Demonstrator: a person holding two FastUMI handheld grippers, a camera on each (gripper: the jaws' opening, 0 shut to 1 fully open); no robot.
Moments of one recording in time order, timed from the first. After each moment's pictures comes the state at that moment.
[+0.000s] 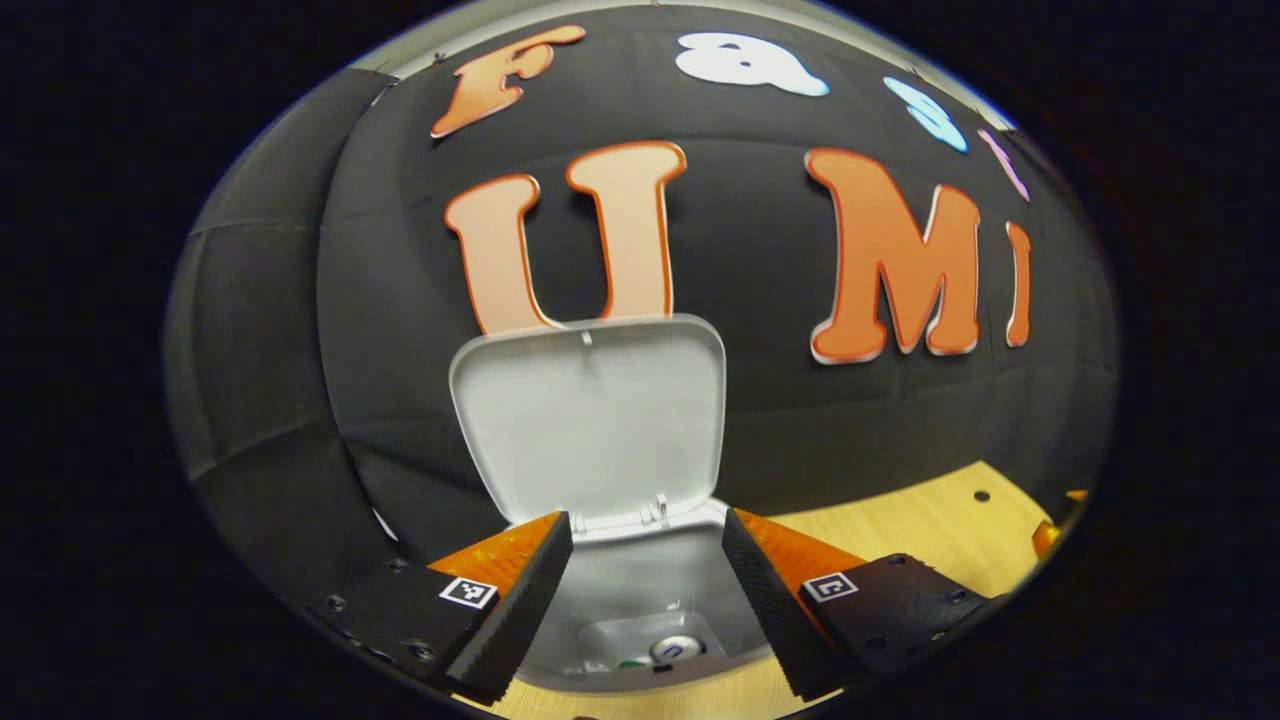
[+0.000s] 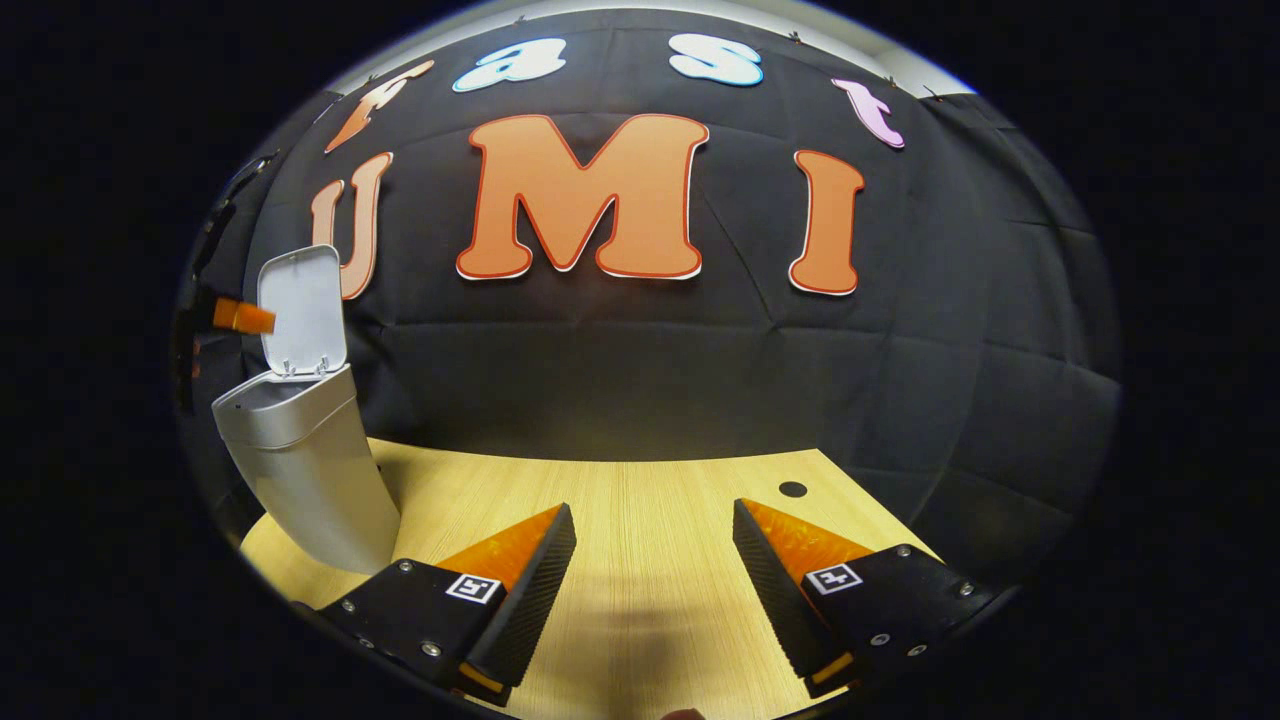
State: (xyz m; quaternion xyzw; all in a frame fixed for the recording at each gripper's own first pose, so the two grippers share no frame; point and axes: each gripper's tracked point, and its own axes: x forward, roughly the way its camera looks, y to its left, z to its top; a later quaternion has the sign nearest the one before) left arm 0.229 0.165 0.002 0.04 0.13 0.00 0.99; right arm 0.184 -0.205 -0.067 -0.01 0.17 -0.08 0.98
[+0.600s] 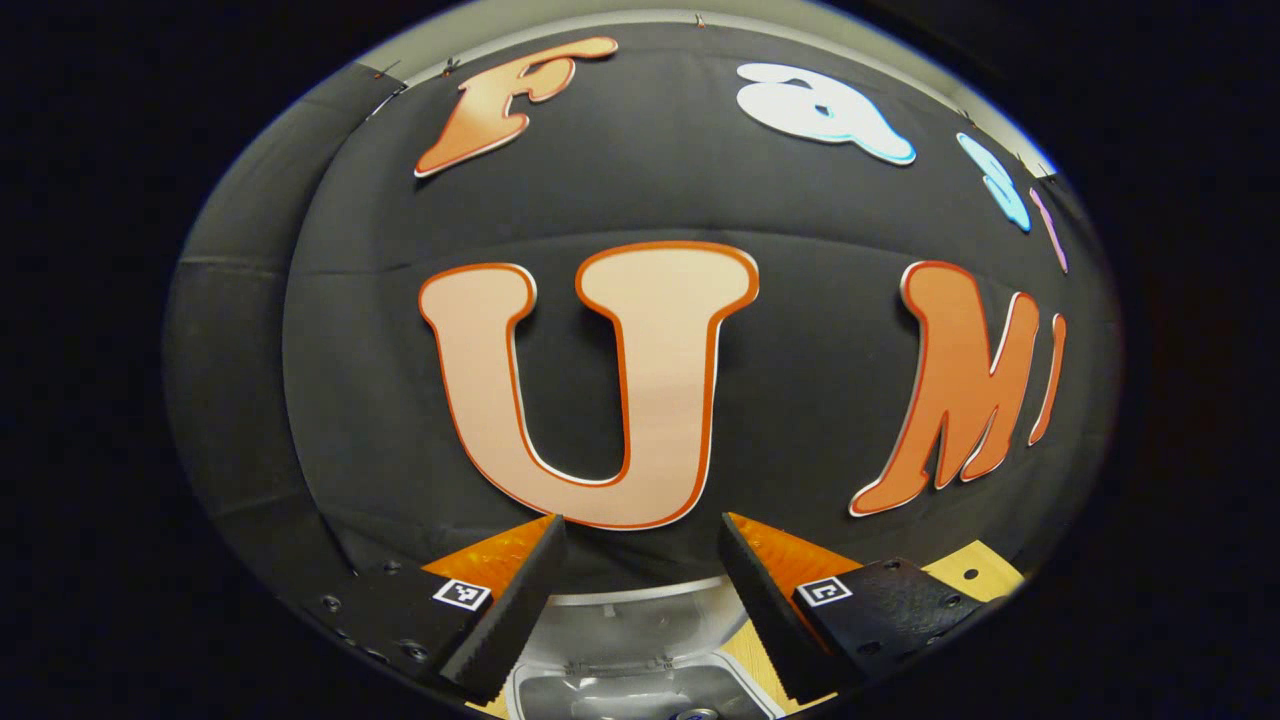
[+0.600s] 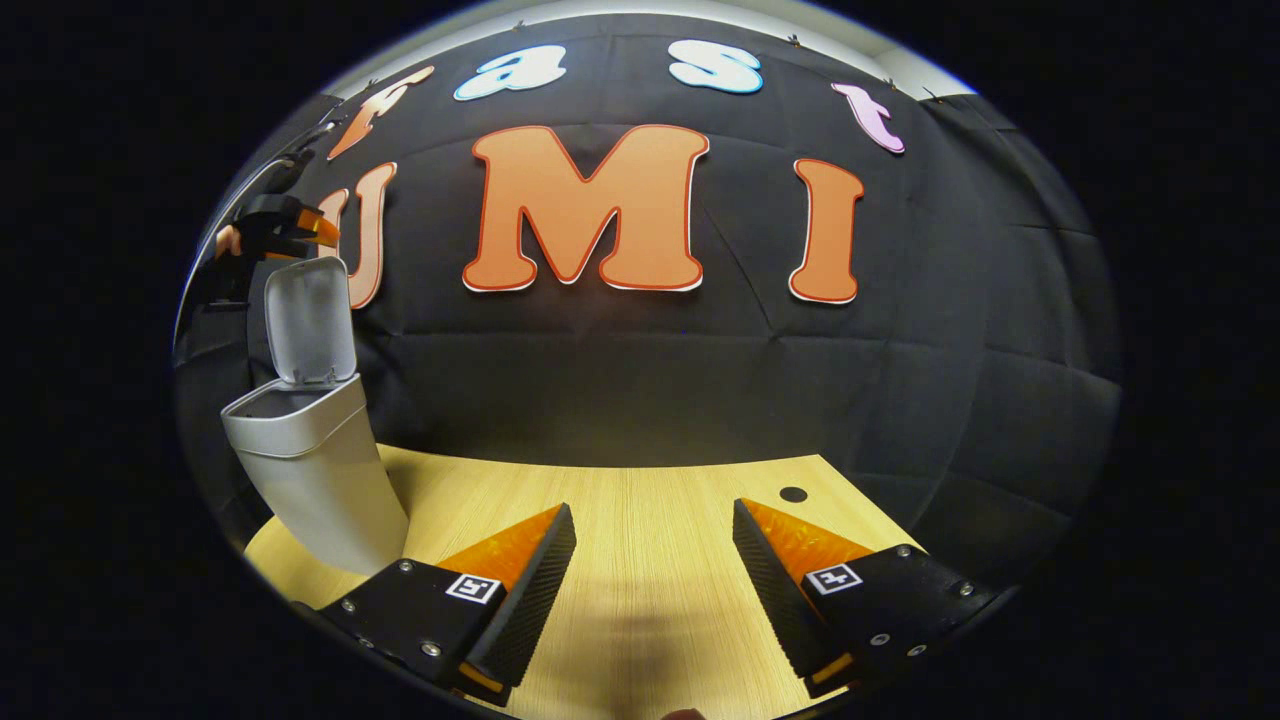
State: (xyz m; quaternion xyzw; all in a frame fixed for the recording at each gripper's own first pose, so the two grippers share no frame) left arm 0.349 0.181 0.084 0.02 0.10 0.02 0.99; right arm 0.176 -0.203 -0.054 -0.01 0.16 -0.07 0.98
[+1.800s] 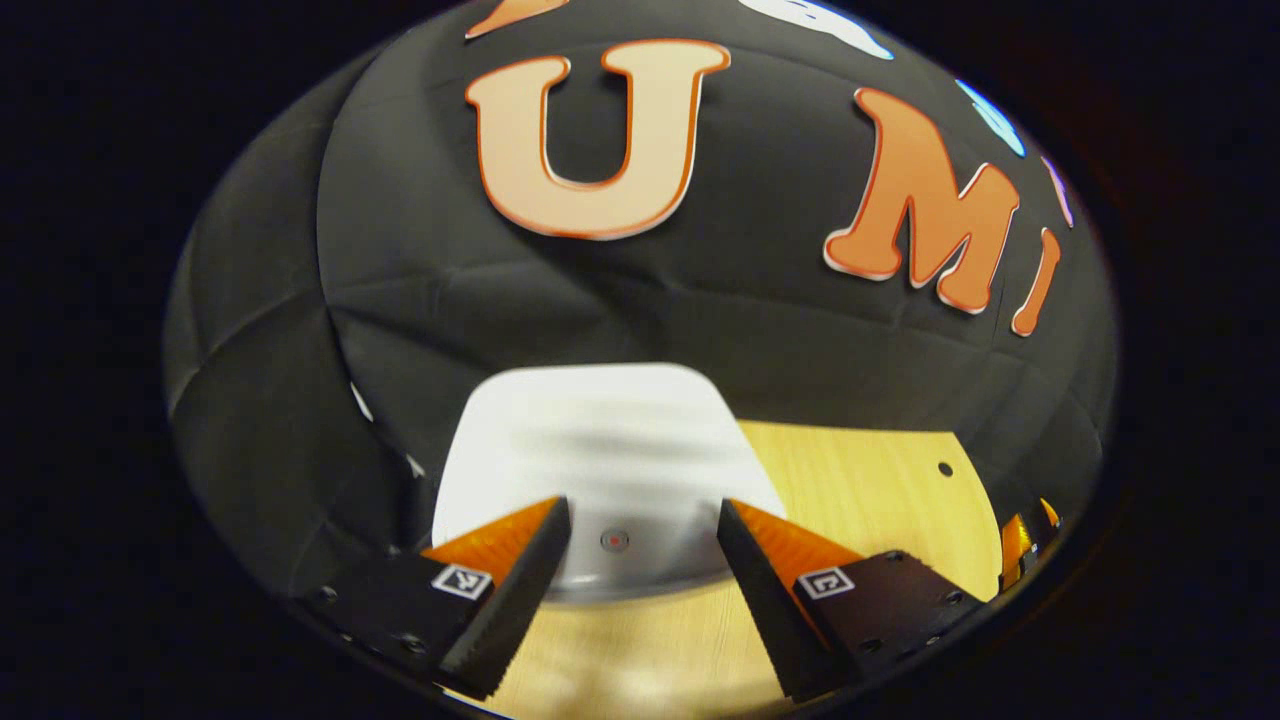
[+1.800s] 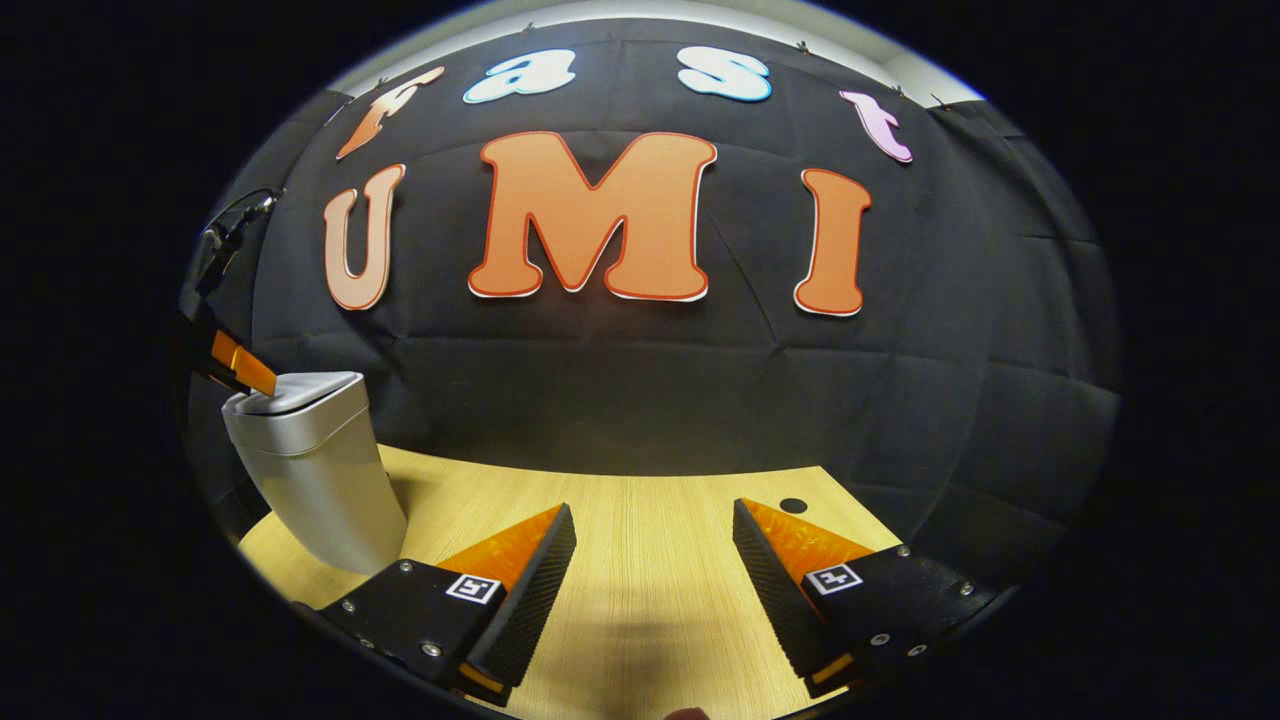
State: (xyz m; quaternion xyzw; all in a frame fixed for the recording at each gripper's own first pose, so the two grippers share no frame) left arm 0.157 0.152 -0.103 -0.01 0.35 0.01 0.94; right arm 0.181 -0.201 -0.049 -0.02 0.15 -0.06 0.99
